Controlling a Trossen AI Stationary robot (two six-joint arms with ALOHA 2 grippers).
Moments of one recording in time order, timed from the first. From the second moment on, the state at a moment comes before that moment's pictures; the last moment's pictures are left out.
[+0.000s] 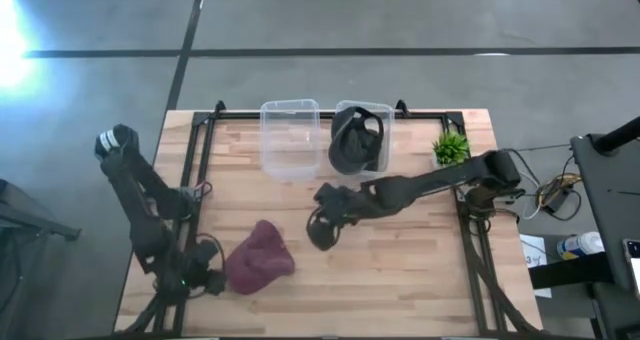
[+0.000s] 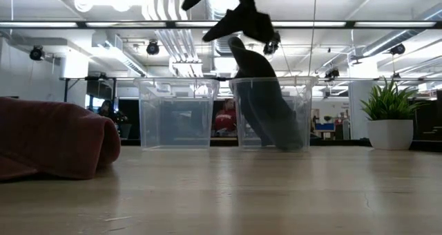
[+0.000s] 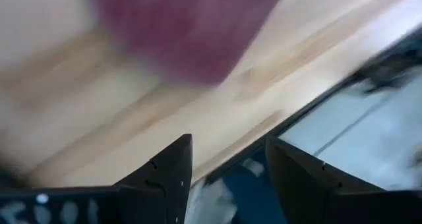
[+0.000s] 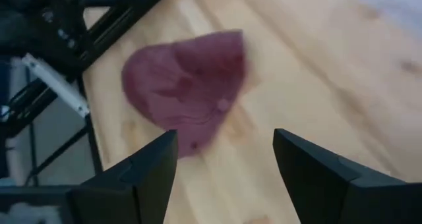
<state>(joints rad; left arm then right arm) -1.11 1.15 0.76 -0.63 -0.23 -2.27 0.19 1.81 1.50 -0.45 0.10 0.84</state>
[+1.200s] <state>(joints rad) -0.97 1.40 0.62 -0.35 -0.96 -2.24 0.19 2.21 1.64 -0.30 -0.18 0.94</state>
